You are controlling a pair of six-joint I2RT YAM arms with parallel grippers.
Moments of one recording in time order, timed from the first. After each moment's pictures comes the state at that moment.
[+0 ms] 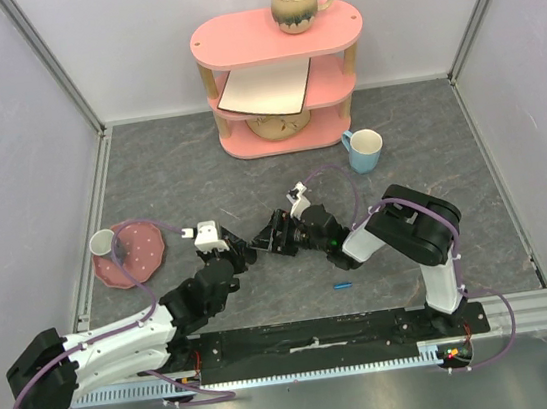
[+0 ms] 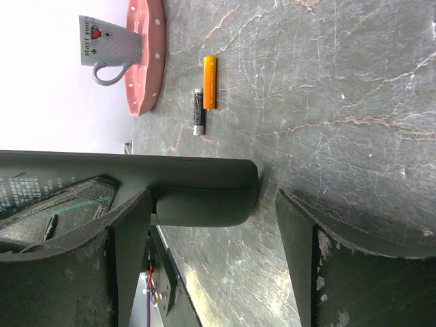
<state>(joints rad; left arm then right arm) -1.02 0.86 0.22 0.26 -0.78 -0.58 0.87 1.95 0.66 0.98 -0.21 1.11</state>
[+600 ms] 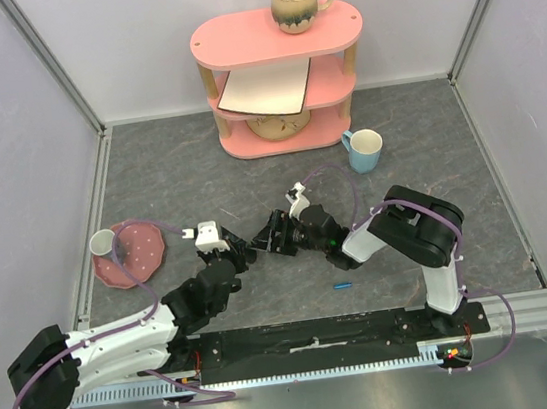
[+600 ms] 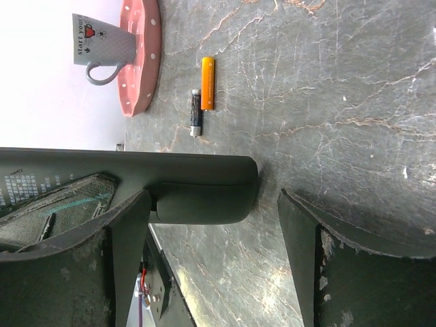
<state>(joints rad) -1.03 0.89 0.22 0.28 -0.80 -0.59 0.88 1.93 0.66 0.95 -0.20 1.08</state>
